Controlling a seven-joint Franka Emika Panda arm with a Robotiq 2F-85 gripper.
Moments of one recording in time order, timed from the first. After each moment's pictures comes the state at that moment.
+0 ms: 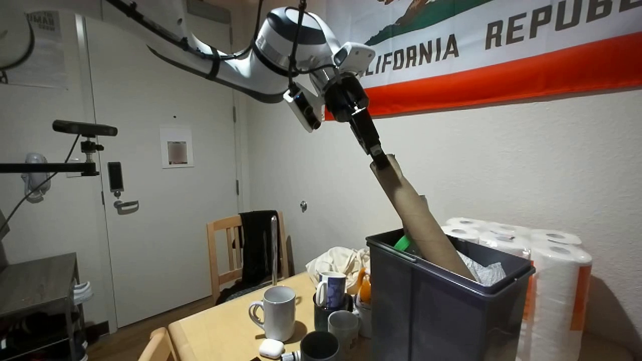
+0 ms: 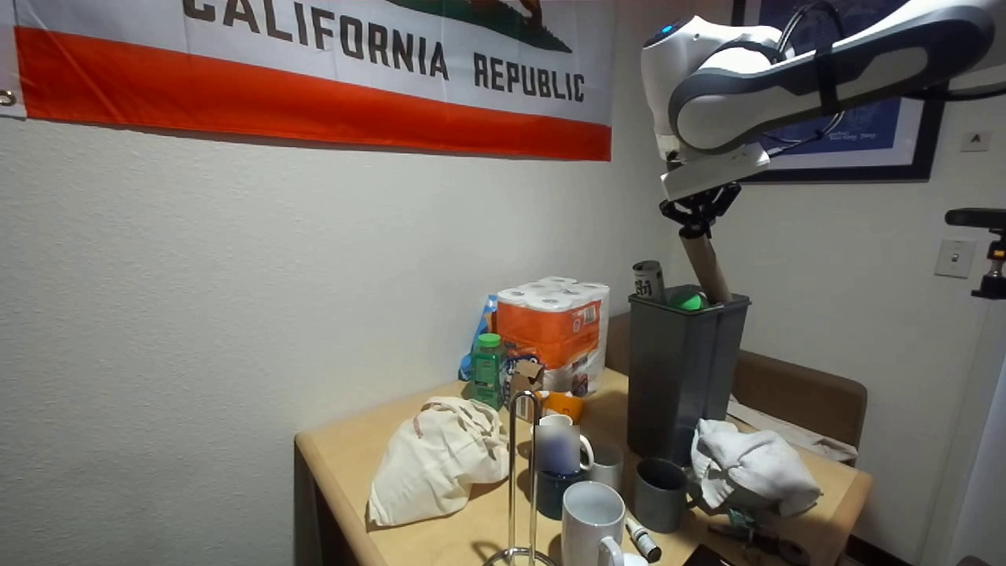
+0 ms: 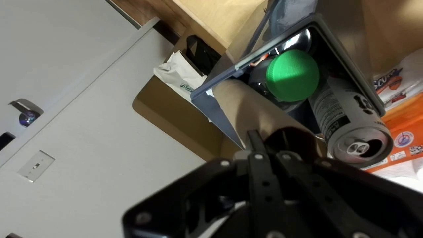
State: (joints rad) arm 0.09 0.16 -0.14 -1.51 -0.61 1.75 0.85
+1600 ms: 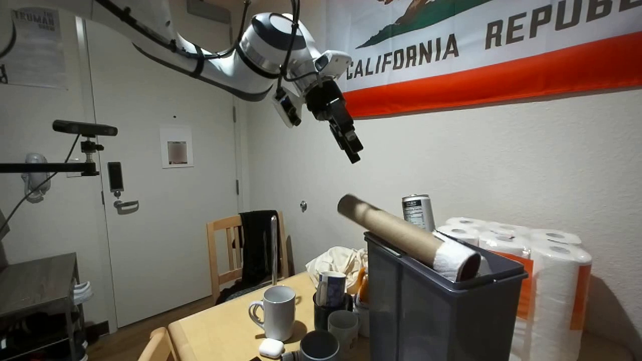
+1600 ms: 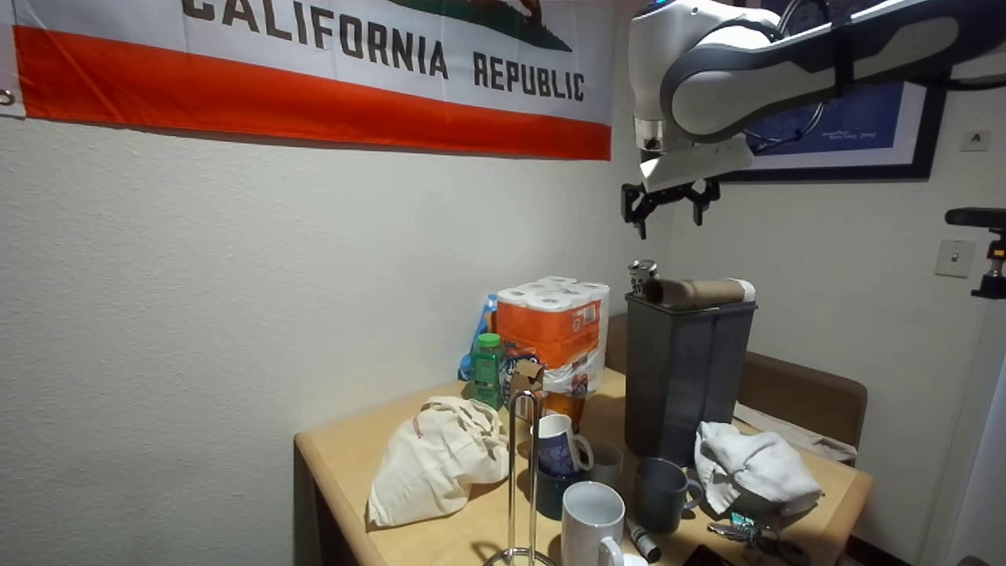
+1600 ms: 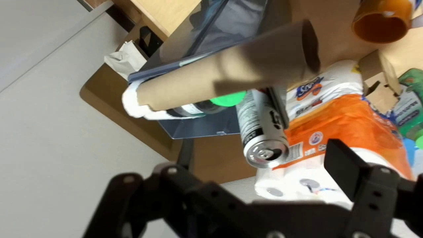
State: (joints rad) arm 0.08 0.12 -0.01 -1.55 -0.56 1.83 0.83
